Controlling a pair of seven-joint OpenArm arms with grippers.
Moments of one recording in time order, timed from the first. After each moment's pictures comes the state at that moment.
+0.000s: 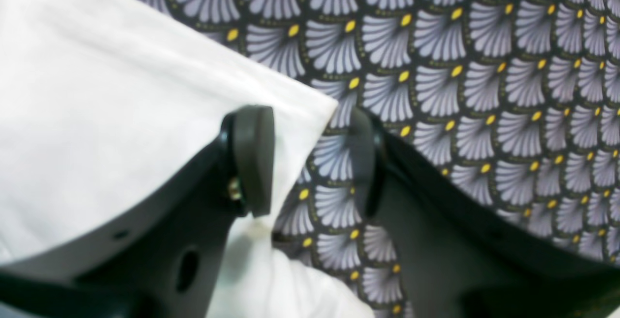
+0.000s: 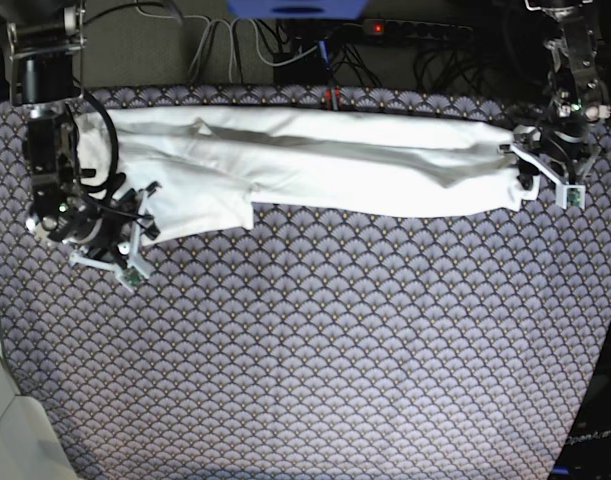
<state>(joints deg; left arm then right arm) 15.7 -17.4 -22.8 83.6 -11.0 -18.7 26.0 6.2 21.8 -0.2 81.5 7.7 39.7 -47.7</state>
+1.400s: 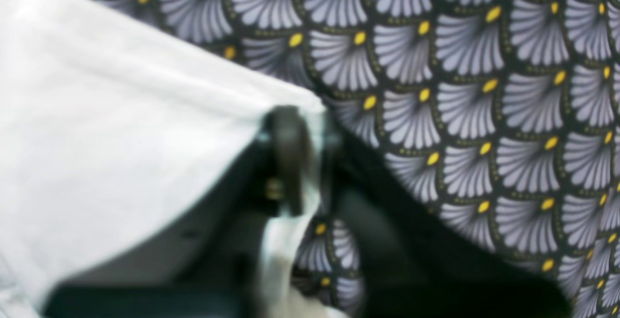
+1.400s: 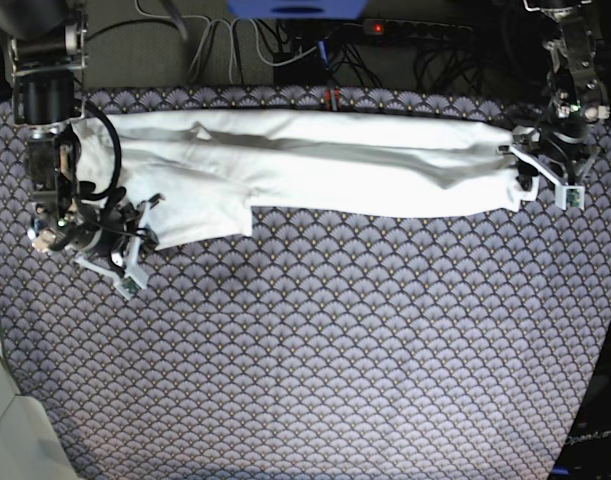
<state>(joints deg) 15.4 -17.1 -22.8 83.6 -11.0 -18.6 26.1 10.7 21.3 -0.1 69.9 10.5 40.3 -44.9</state>
